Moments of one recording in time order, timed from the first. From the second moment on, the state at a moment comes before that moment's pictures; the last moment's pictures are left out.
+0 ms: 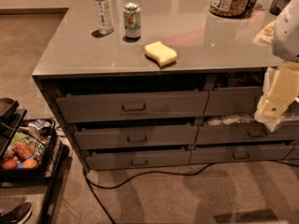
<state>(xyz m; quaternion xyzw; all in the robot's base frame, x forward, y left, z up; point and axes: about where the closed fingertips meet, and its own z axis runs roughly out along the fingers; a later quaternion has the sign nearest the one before) 0.438 -0.217 0.976 -0.60 0.78 -0.03 0.16</state>
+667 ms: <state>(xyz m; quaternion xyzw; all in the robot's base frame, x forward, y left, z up) 0.442 -0.212 0.972 -0.60 0.77 -0.03 0.20</state>
